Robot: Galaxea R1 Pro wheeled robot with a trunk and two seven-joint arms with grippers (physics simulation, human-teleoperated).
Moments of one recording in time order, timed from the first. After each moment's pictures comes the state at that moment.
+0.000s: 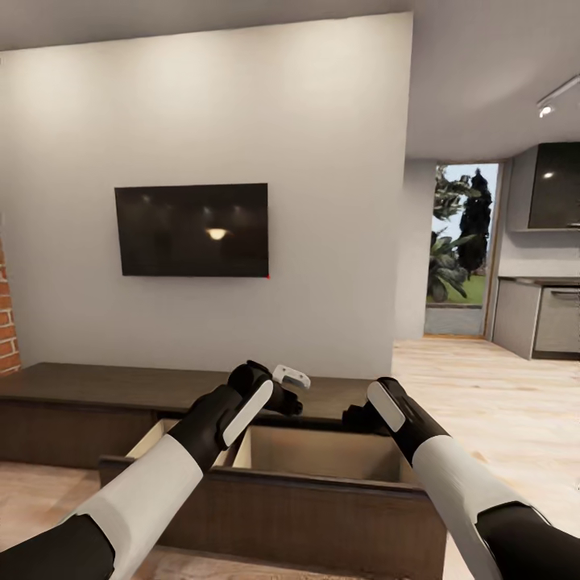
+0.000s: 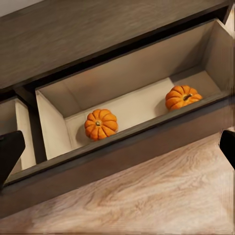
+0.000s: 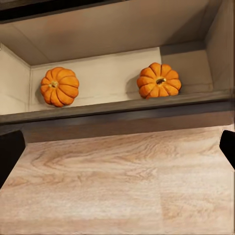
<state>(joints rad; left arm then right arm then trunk) -0.87 -0.12 -0.63 -0.96 0.49 1.04 0.20 -0.88 0.02 0.23 -0.57 -0.75 0.87 -0.52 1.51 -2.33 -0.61</state>
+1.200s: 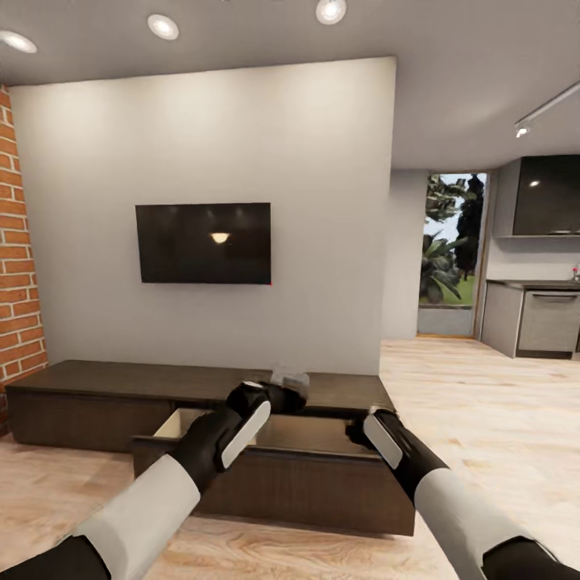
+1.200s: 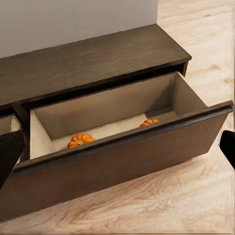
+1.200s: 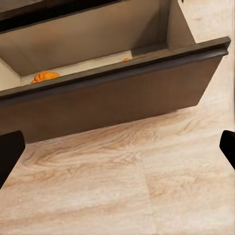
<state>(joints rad) -0.80 -0.11 -0.63 -0.92 0.48 0.68 0.20 -0.77 0.02 0.31 -0.57 -0.74 0.55 -0.52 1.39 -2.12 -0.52</state>
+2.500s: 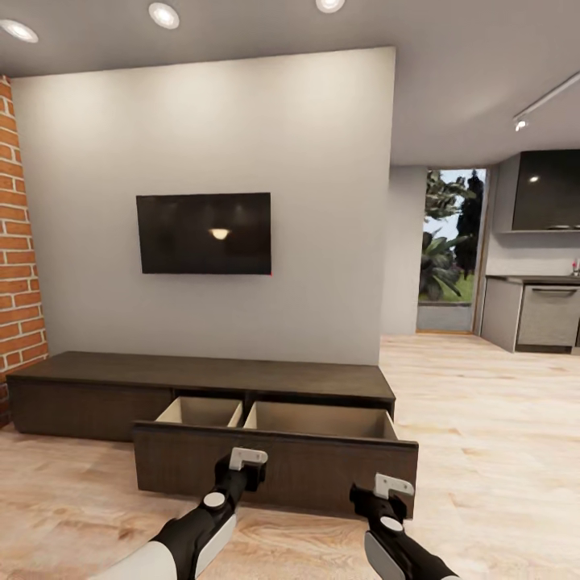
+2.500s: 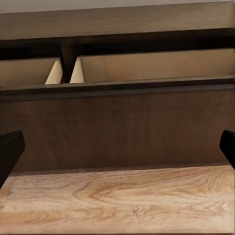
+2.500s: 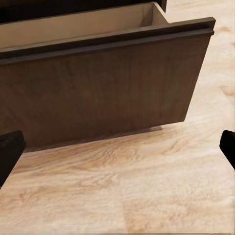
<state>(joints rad) -0.60 -0.09 -0.63 -0.35 0.45 -0.14 0.19 -0.49 0.03 0.51 -0.42 -0.62 -0.11 -0.41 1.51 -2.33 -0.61</state>
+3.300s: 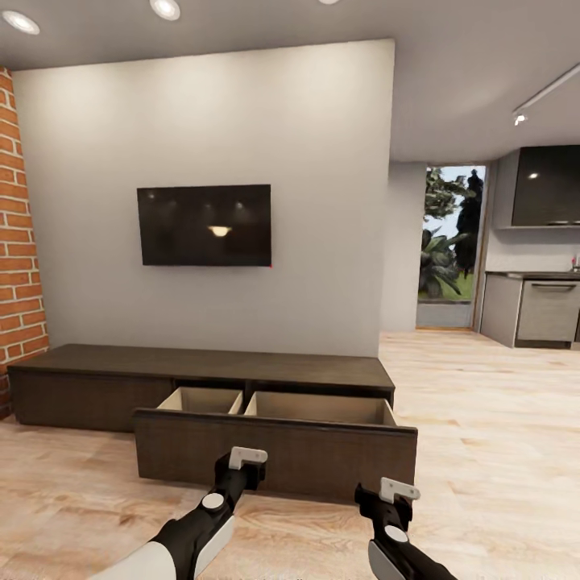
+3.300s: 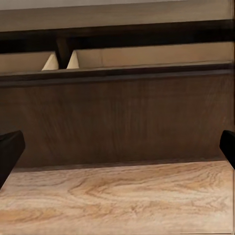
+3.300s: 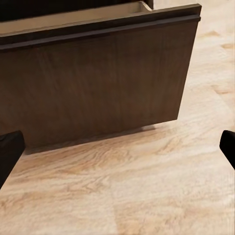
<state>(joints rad) -0.60 -0.09 -0.63 -0.35 0.44 -0.18 0.18 -0.49 0.03 0.52 -0.36 -0.62 -0.23 -0.41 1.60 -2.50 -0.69</state>
